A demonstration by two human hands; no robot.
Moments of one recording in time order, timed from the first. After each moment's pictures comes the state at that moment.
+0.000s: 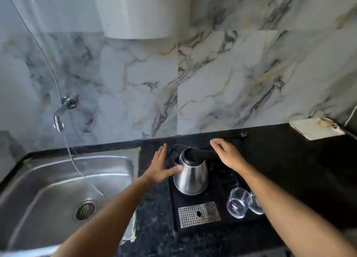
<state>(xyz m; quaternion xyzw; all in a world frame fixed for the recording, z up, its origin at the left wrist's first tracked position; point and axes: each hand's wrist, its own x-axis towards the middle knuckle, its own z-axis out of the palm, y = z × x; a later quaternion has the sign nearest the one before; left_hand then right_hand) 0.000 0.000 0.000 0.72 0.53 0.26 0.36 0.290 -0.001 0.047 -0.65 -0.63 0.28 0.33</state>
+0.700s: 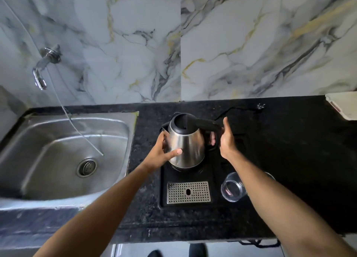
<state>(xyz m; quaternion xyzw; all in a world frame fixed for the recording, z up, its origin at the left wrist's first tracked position) 0.048 0.002 -0.062 0.57 0.54 0.35 0.51 0.298 0.061 -0.051 -0.53 -0.34 0.60 0.48</state>
